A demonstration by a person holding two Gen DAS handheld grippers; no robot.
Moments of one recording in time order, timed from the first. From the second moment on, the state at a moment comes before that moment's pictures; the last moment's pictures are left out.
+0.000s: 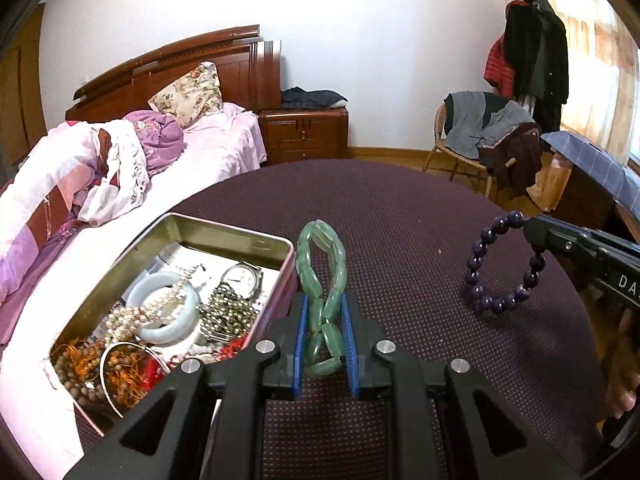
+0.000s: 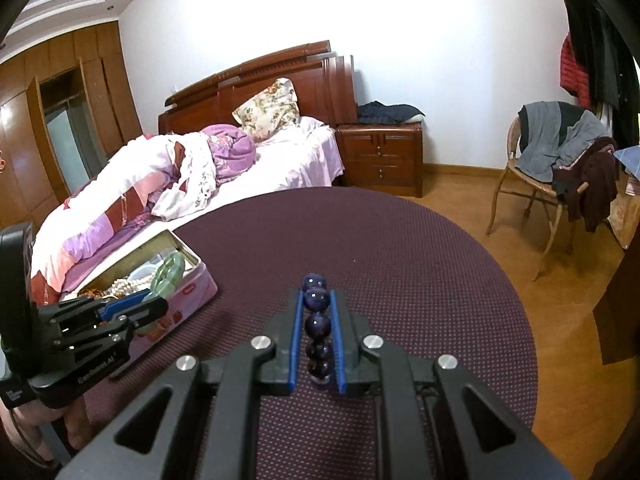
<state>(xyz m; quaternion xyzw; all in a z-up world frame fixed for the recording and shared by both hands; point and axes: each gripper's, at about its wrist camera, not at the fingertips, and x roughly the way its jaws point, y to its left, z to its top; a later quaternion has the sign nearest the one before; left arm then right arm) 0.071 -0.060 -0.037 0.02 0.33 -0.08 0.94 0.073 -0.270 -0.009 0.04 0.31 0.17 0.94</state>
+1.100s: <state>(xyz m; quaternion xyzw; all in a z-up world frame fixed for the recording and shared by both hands) 0.069 0.033 -0.001 -0.01 0.30 0.01 0.95 0.089 -0.143 0.042 -0.02 0.24 0.31 0.92</state>
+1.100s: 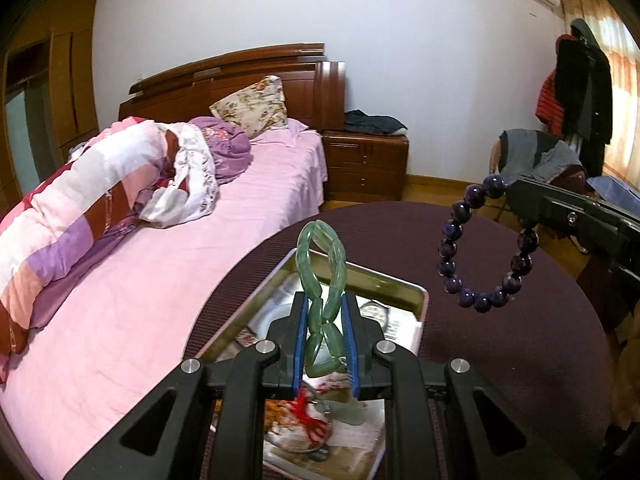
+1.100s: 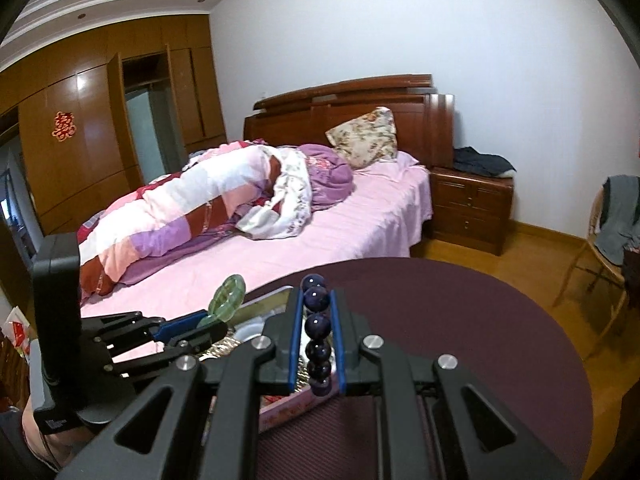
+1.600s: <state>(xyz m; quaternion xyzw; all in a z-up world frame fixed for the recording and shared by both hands) 0.079 0.063 -0.027 -0.03 0.34 0.05 0.94 0.106 -0.103 0.005 -0.03 0.28 0.33 0.90</state>
